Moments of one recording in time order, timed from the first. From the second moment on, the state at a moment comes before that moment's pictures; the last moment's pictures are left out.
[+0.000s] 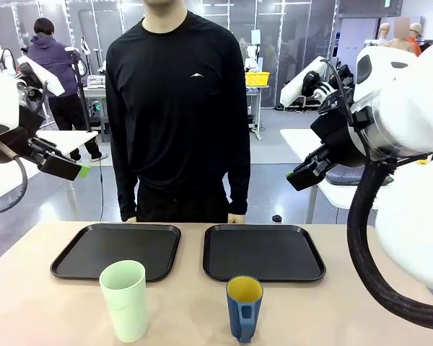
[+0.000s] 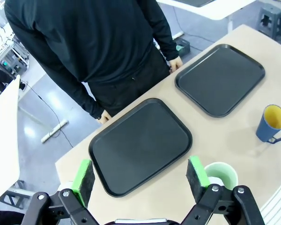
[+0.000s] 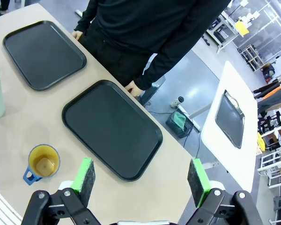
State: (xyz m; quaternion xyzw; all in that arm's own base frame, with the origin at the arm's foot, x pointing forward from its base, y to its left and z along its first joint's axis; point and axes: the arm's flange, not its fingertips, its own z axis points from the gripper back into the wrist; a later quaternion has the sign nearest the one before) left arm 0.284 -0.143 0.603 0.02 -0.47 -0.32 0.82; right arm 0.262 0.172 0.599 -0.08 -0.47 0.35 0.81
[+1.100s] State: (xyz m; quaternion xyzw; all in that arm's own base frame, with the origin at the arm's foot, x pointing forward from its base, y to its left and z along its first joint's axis) left arm 0.393 -0.092 0.489 0.02 -0.37 -0.31 0.88; right arm 0.376 0.154 0.506 -0.03 -0.35 0.34 0.88
